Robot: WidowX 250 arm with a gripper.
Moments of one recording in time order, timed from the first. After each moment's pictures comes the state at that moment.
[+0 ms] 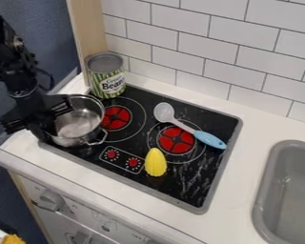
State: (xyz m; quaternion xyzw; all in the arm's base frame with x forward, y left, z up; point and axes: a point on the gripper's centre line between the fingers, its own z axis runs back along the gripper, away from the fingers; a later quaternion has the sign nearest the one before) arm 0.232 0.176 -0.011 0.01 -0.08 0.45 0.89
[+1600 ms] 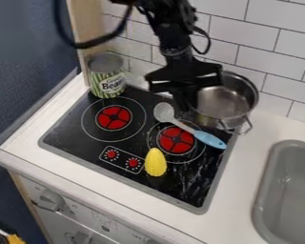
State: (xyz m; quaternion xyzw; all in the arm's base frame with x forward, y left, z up) arm 0.358 -0.029 0.045 -0.10 -0.12 0.19 0.97
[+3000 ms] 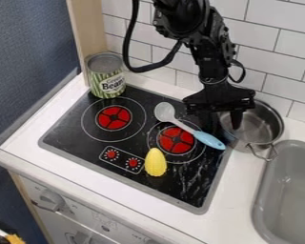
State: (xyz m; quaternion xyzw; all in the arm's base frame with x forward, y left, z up) arm 0.387 -0.070 -0.008 -0.10 -0.10 0.18 0.97
